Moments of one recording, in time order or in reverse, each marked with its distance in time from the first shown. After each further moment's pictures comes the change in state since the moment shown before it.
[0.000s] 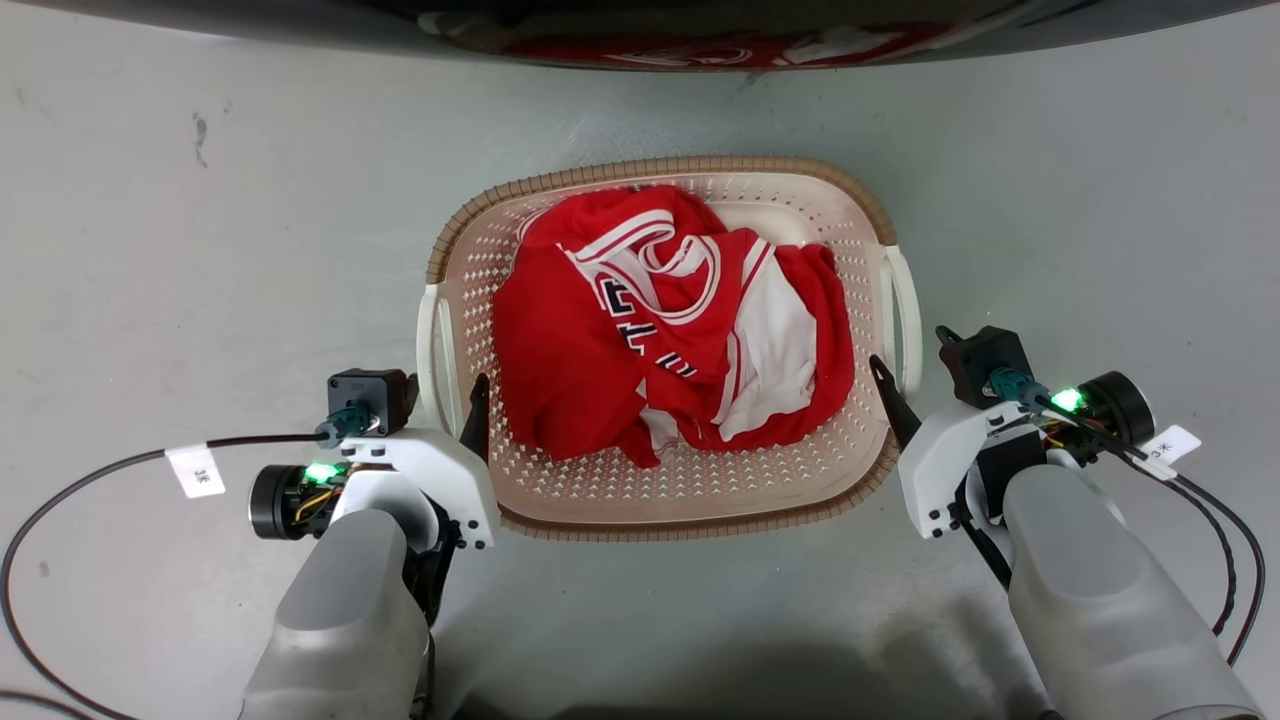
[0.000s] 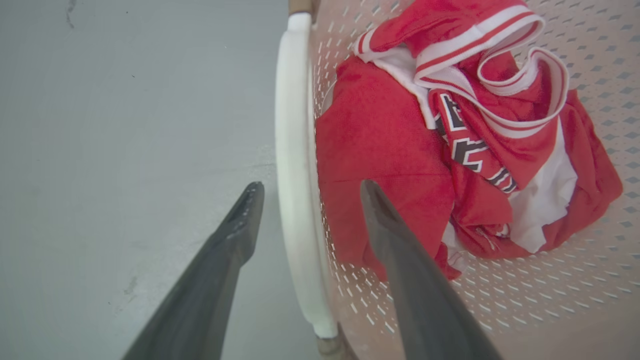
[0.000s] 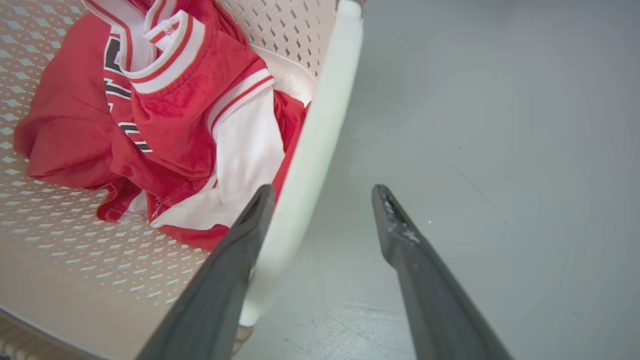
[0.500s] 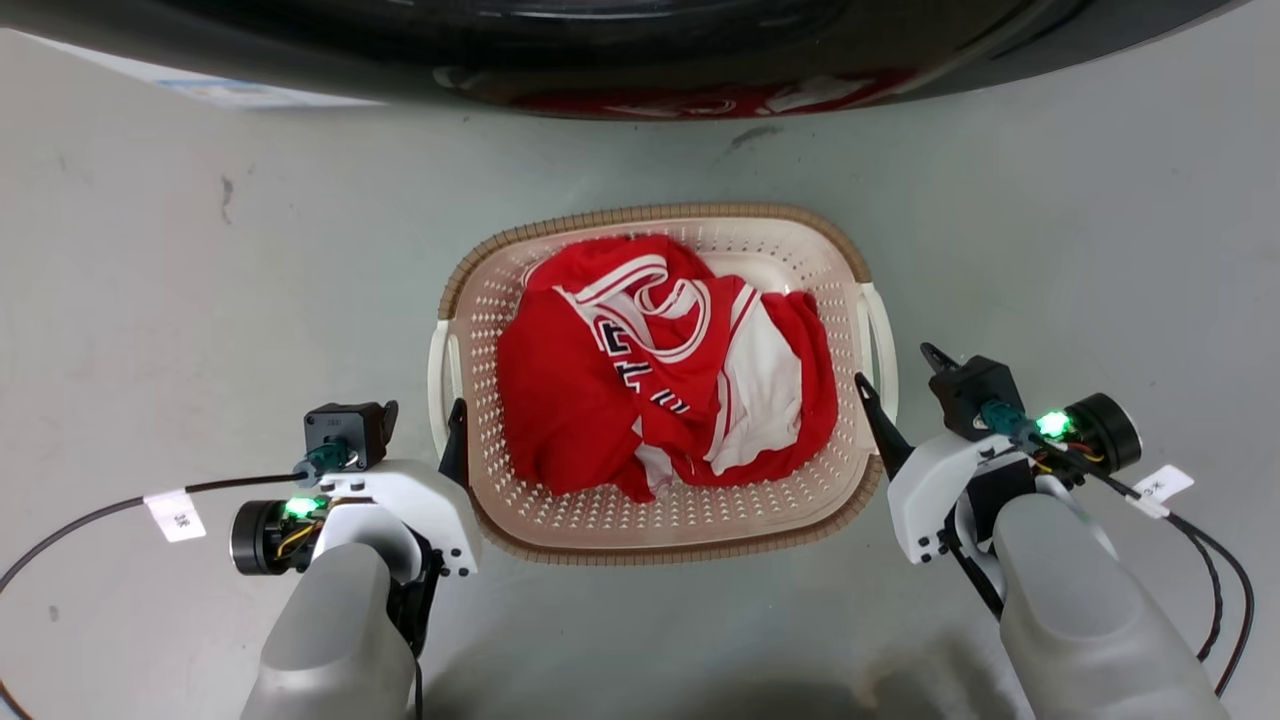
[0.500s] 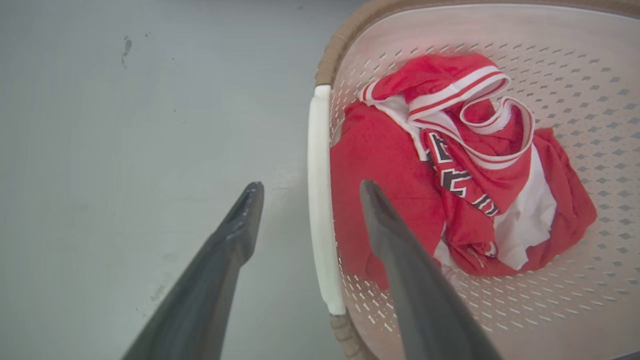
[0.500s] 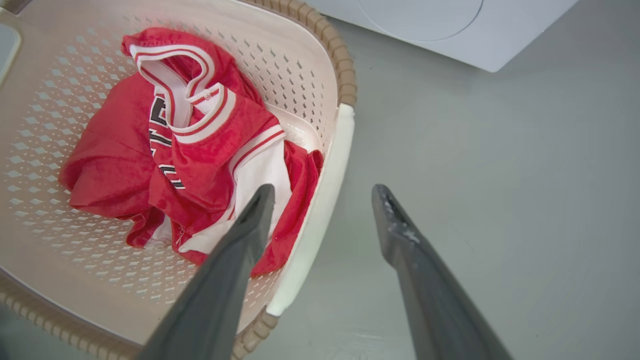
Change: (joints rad) left arm 0.092 0.007 0.048 -0.092 0.019 0.010 0.000; right arm 0.105 0.000 0.037 -0.145 0.022 0.000 0.000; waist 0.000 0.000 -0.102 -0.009
